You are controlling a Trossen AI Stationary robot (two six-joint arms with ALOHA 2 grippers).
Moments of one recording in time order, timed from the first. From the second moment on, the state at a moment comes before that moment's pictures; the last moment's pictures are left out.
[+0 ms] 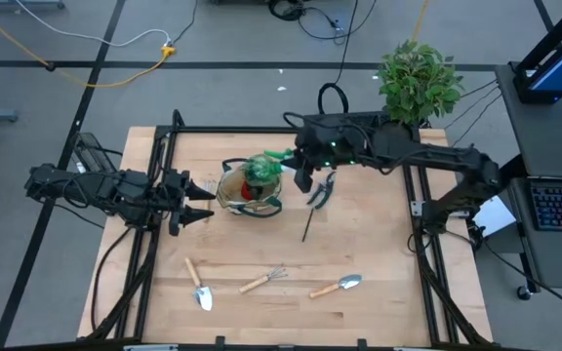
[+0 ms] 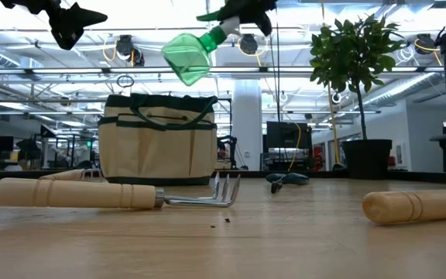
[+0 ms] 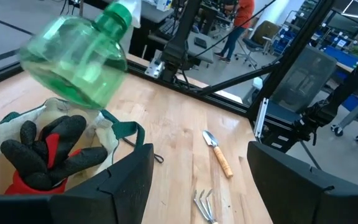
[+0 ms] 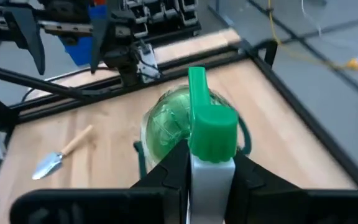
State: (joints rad) left arm -0.19 0.51 0.56 -0.23 -0.14 -0.42; right arm -0.18 1.54 1.53 -0.45 -0.03 0.17
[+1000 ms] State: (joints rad) left arm -0.19 0.51 0.56 -0.23 -0.14 -0.42; right arm -0.14 1.84 1.64 -0.37 -0.08 -0.05
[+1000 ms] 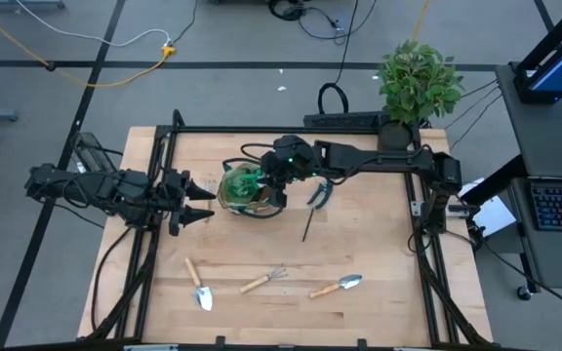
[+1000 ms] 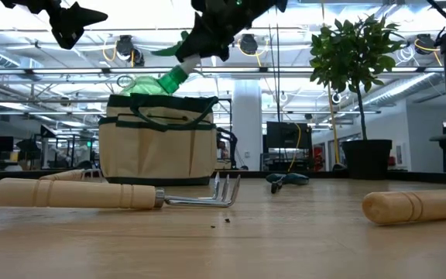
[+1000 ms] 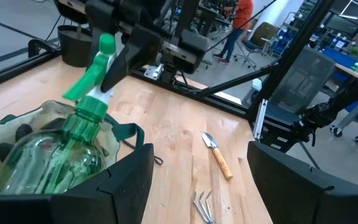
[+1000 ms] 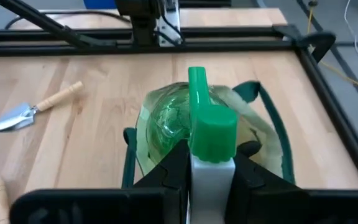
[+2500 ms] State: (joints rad) left arm -0.19 0.51 0.56 -0.23 -0.13 -0.40; right arm -0.14 1.92 1.64 -0.23 -0.12 -0.02
